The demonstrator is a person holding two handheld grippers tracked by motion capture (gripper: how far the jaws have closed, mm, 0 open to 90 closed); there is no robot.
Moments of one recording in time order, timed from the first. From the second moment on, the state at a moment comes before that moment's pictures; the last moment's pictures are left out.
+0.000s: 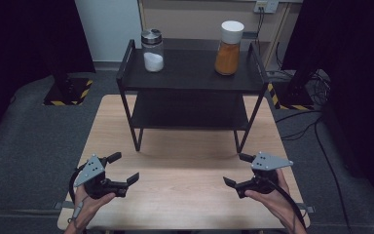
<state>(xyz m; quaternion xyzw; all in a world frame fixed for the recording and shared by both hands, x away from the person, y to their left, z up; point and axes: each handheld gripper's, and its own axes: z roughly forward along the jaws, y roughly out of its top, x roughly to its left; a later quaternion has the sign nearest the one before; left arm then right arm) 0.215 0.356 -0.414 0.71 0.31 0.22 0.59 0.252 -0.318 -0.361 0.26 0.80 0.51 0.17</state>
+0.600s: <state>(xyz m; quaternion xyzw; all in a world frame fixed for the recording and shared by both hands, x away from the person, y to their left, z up) 0.214 0.354 -0.412 0.71 0.31 0.23 0.59 0.234 -0.316 -0.391 0.30 0.80 0.48 0.18</state>
